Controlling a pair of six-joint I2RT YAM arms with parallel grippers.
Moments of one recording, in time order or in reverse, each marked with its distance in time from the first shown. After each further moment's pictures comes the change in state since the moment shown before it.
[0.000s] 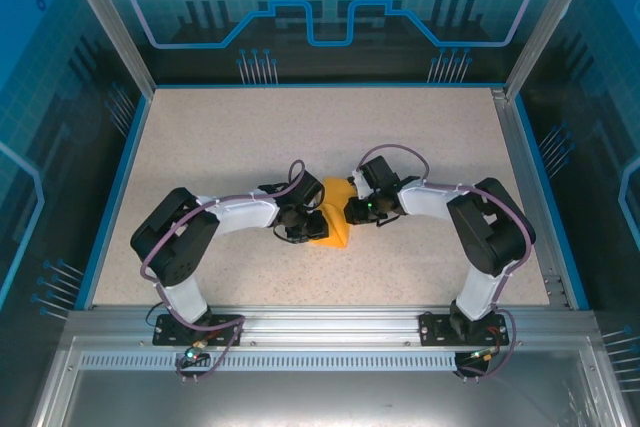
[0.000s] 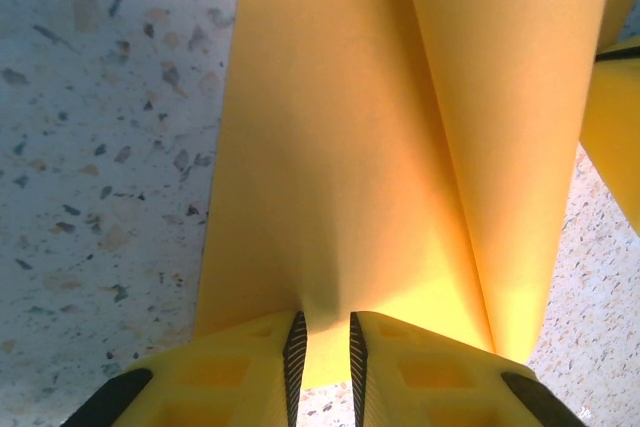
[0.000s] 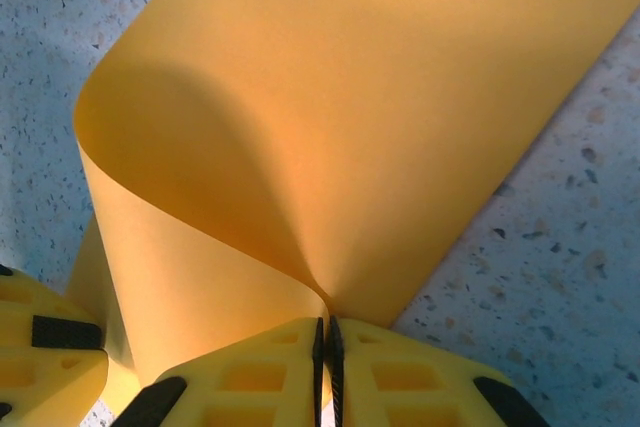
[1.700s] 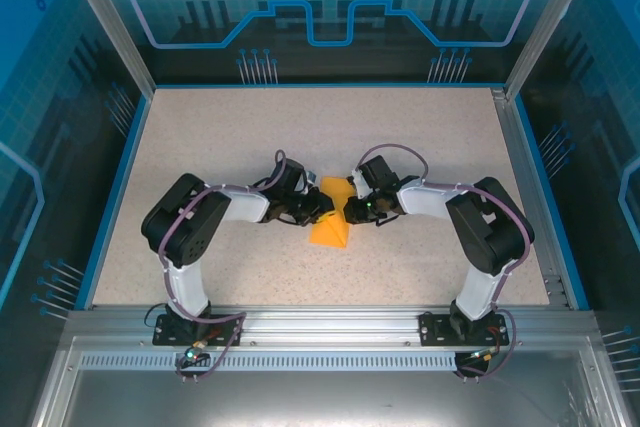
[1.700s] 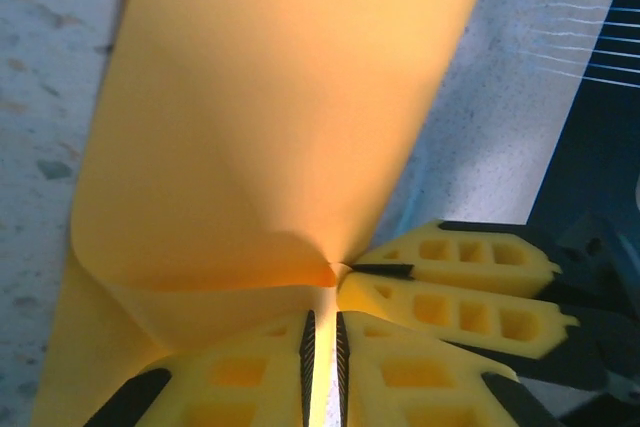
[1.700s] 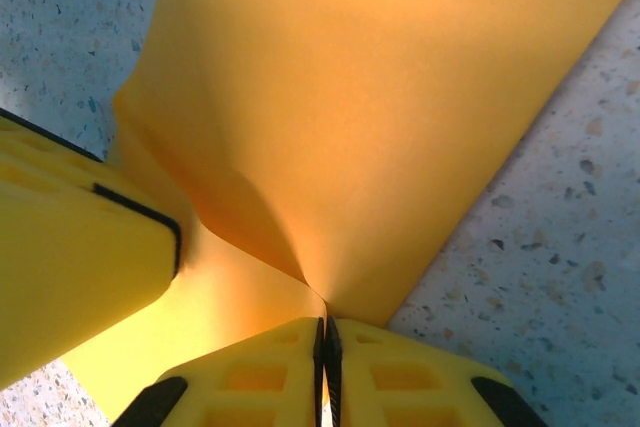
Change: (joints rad) left arm 0.160 0.127 -0.086 0.584 0.326 -0.248; right arm 0.002 0.008 0.006 0.000 0.011 0.000
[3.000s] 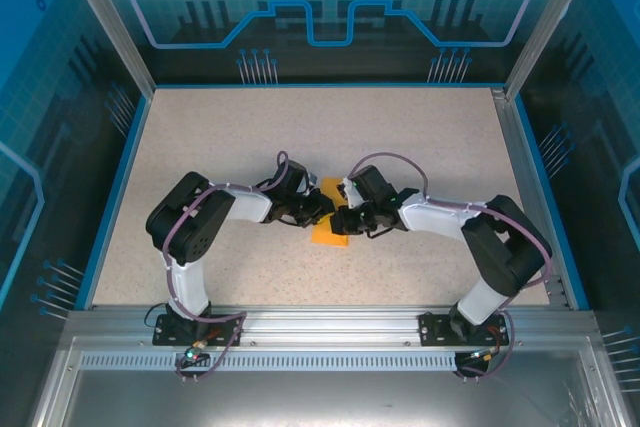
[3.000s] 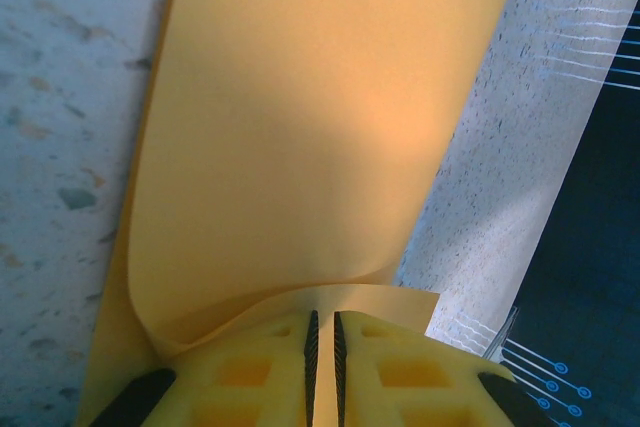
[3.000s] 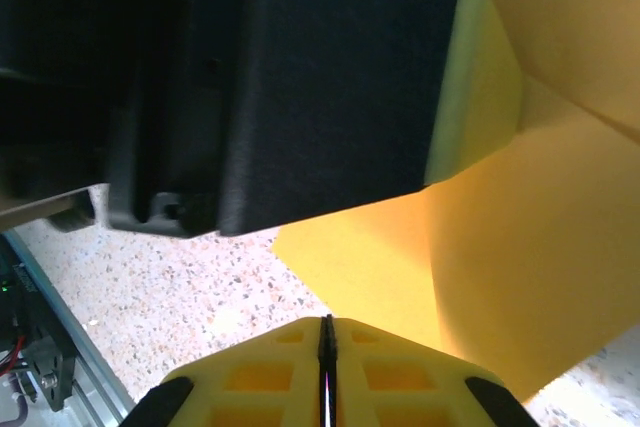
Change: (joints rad) left arm -0.010 0.026 0.010 -0.002 -0.022 0.004; right arm 0.124 -0.139 -0.084 0.064 -0.119 0.204
